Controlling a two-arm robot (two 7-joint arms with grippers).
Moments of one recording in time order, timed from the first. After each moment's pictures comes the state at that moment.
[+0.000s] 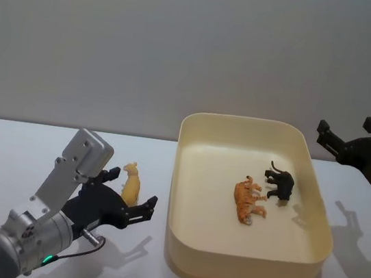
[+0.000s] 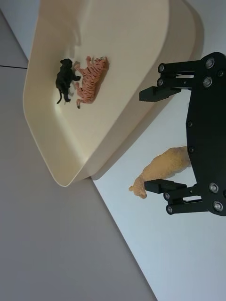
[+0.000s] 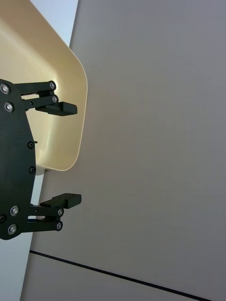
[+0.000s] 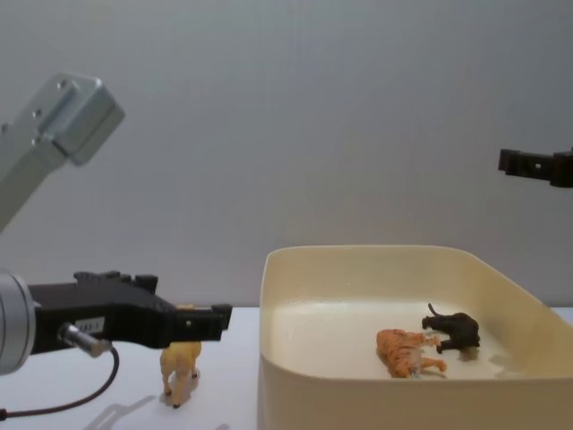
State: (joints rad) left arm -0.16 0.54 0.37 -1.71 -0.38 0.28 -0.19; right arm 0.29 0.28 -0.14 -1.55 0.34 0.17 0.19
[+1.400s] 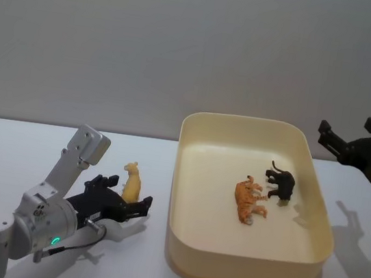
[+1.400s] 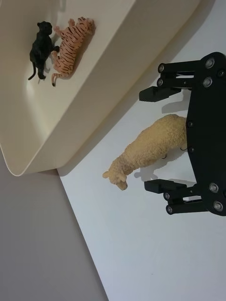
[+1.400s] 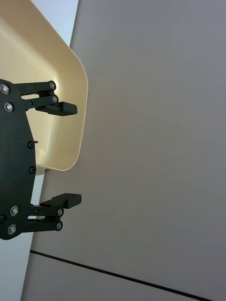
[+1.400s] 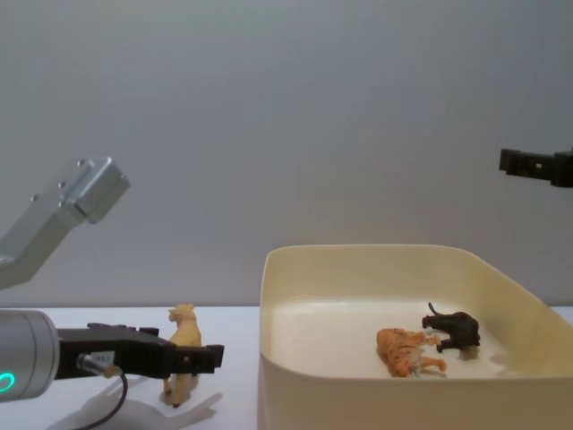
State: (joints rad) left arm -0.33 0.43 0.37 -1.39 -0.41 0.31 -0.32; right arm 0.29 0.28 -0.14 -1.55 0.34 0.17 0.19
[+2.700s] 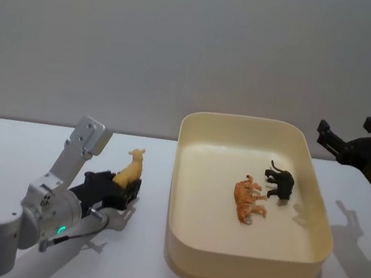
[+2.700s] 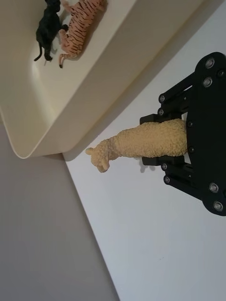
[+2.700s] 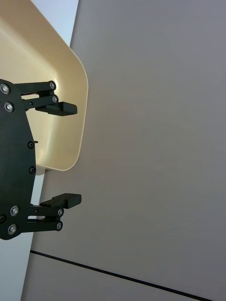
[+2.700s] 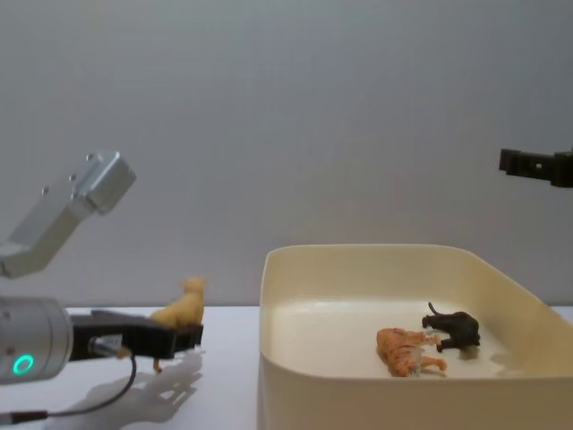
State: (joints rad) left arm -0.38 0.40 0.37 -1.33 -0.39 0.30 -0.28; right arm 0.29 0.28 -0.14 -1.55 0.34 0.17 0.19
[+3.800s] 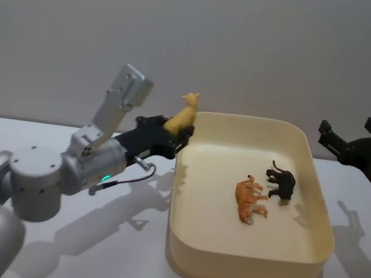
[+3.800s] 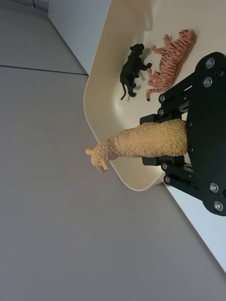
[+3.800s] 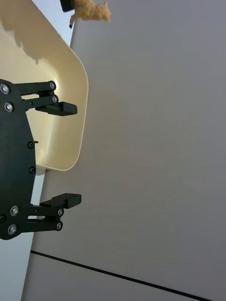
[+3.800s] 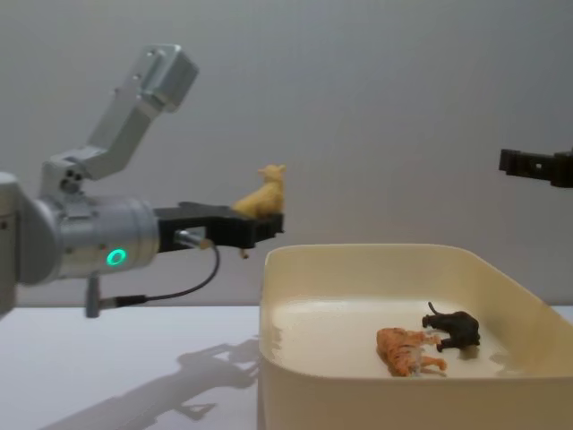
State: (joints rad) left arm -0.58 0.27 0.39 -1.15 -0.32 0.10 -0.46; right arm 0.29 0.28 -0.14 -1.55 0.34 0.17 0.19
